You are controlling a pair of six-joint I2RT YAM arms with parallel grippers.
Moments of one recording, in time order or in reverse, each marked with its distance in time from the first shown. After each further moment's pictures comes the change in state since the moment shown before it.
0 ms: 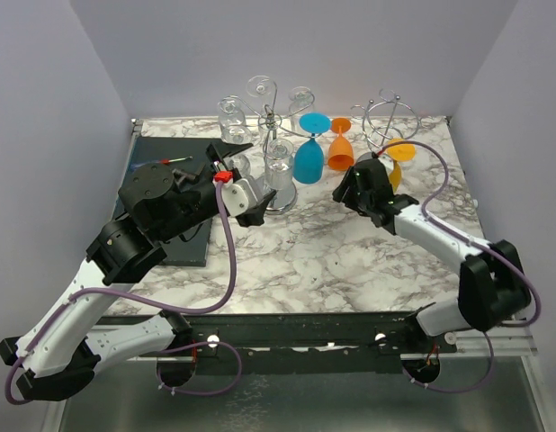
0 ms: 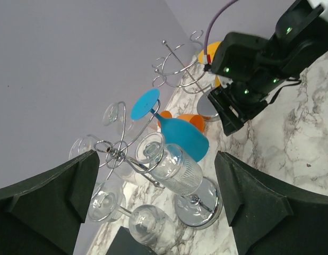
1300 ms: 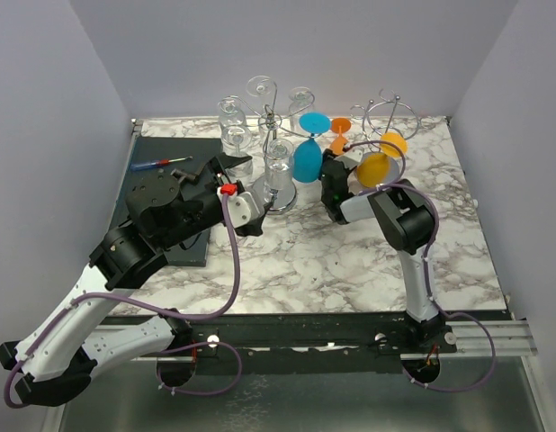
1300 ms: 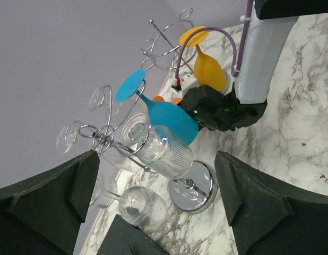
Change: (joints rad) left arm 0.000 -0.048 -0.092 -0.015 0.000 0.026; right arm 0.038 0.813 0.227 1.056 0.419 -0.200
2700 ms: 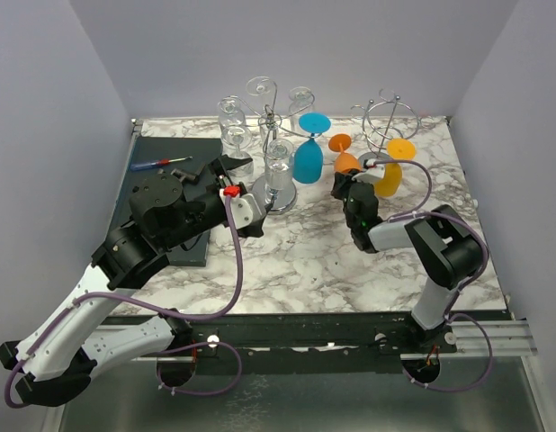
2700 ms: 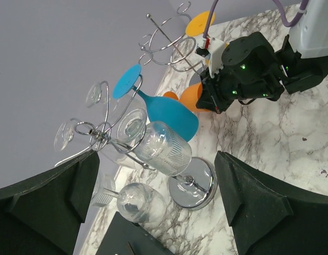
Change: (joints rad) left arm 0.000 -0.006 -0.024 -0.001 -0.002 0.017; right arm 0.014 -0.400 -0.462 0.179 -0.151 -0.066
